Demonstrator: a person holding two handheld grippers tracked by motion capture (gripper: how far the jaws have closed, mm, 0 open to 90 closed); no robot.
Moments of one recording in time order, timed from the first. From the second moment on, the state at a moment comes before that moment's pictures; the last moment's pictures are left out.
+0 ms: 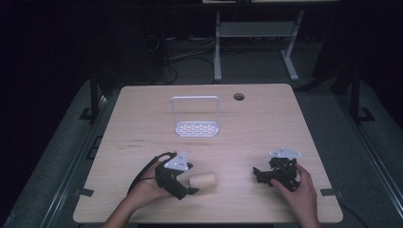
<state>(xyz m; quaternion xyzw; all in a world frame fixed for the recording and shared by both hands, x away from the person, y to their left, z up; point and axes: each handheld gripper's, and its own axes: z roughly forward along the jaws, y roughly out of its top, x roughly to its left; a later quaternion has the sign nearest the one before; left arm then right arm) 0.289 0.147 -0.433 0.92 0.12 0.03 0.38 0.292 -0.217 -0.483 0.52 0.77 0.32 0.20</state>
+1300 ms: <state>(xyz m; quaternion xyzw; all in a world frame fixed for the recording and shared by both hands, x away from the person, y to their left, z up) 0.305 0.091 -0.447 0.95 0.09 0.01 0.29 0.292 -0.217 -0.483 0.52 0.77 0.32 0.20</state>
